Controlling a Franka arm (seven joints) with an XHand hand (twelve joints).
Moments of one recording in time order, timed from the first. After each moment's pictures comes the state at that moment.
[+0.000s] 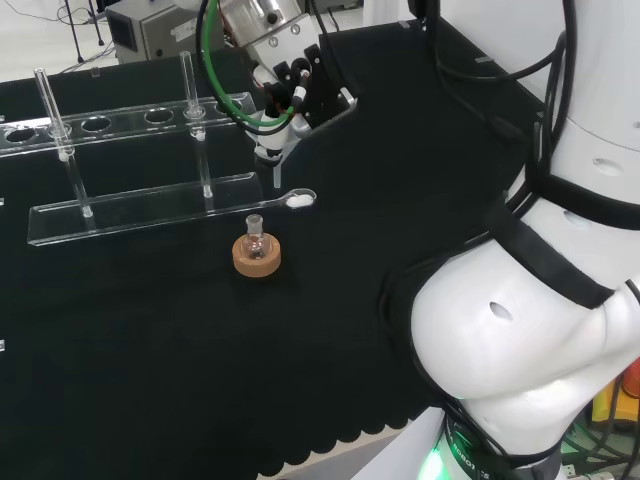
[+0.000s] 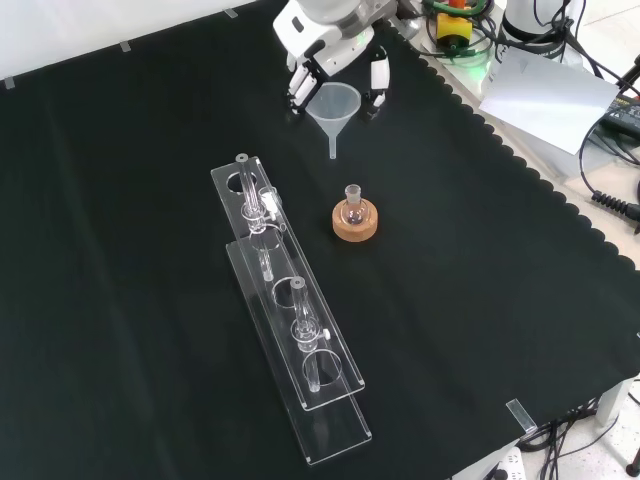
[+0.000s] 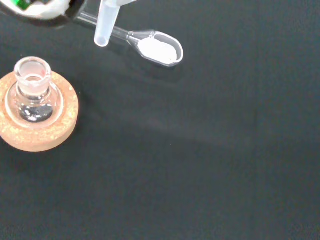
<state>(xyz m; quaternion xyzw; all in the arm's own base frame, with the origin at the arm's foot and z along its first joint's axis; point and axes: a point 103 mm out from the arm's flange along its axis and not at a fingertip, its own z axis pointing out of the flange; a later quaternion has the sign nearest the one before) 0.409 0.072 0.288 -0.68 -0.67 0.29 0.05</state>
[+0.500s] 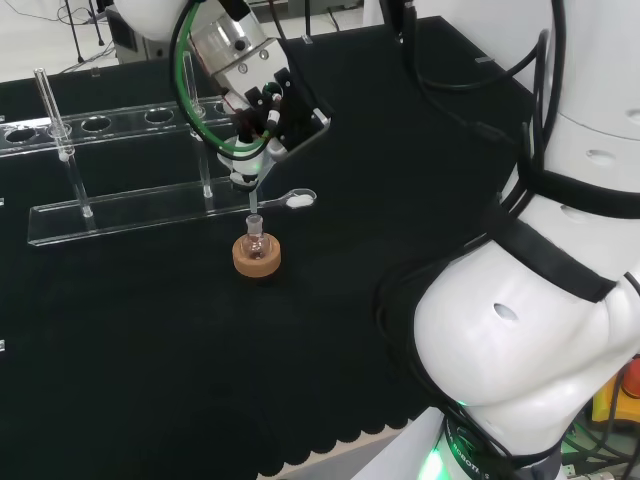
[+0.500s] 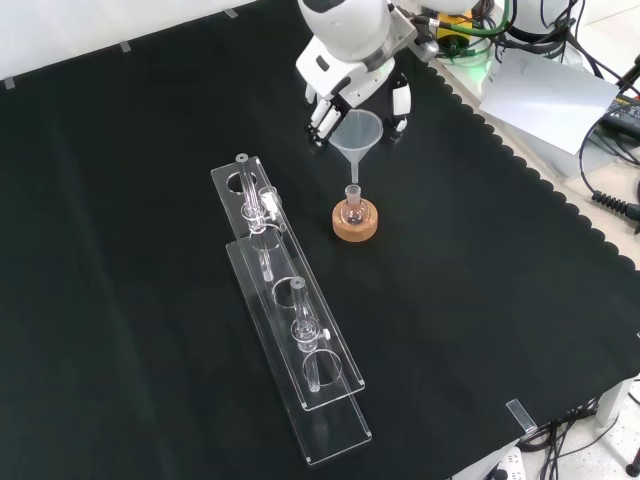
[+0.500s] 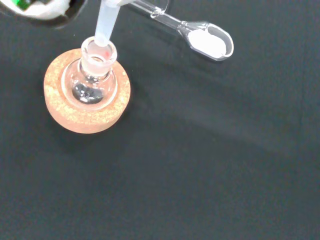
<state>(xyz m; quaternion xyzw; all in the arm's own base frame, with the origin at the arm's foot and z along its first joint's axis) 0.402 0.112 0.267 -0.64 -0.70 0.31 0.05</state>
